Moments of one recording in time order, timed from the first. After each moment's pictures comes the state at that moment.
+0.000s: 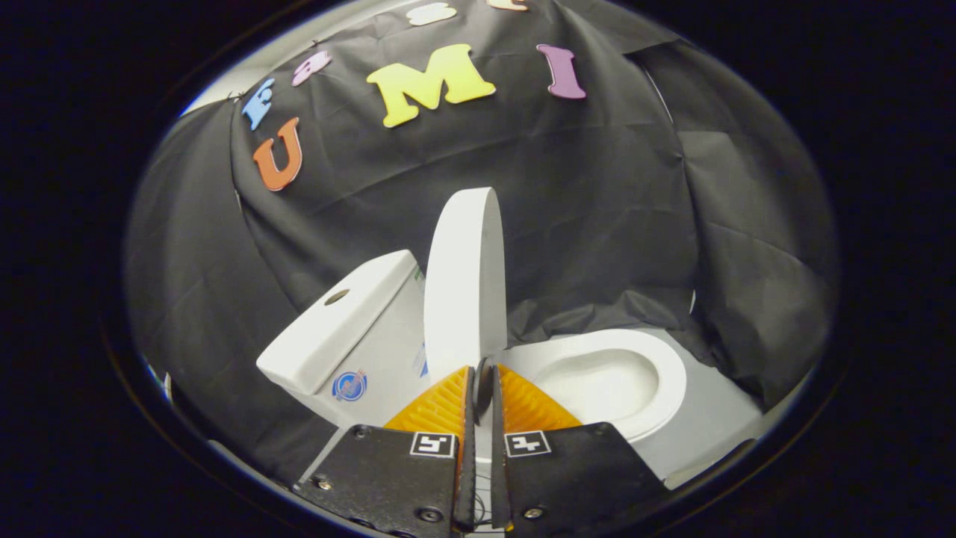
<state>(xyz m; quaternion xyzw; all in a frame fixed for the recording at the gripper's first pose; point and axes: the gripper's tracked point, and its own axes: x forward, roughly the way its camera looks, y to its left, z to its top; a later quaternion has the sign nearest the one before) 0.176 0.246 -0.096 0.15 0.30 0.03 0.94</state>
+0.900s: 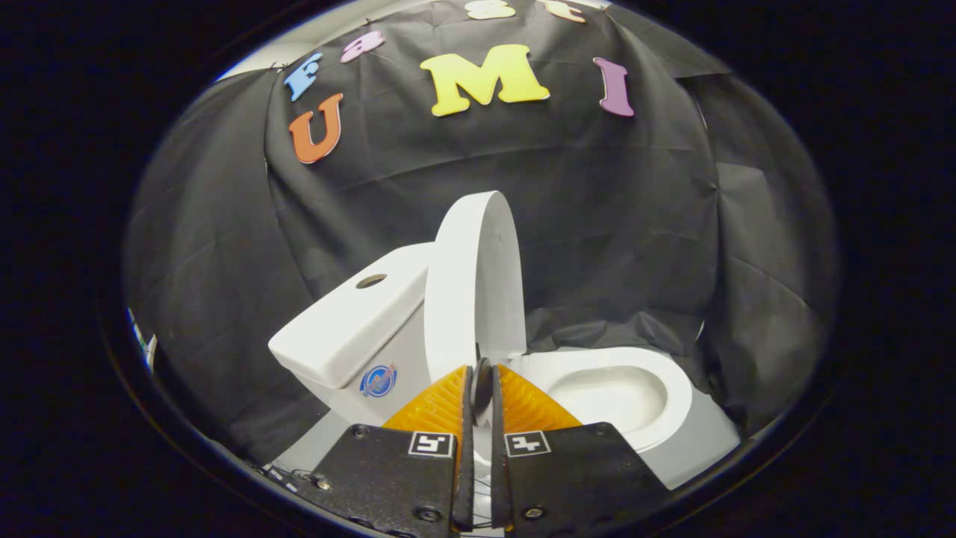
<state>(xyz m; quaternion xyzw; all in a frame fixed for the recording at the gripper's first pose) 0.181 0.294 -0.086 0.07 0.29 0.07 0.95</state>
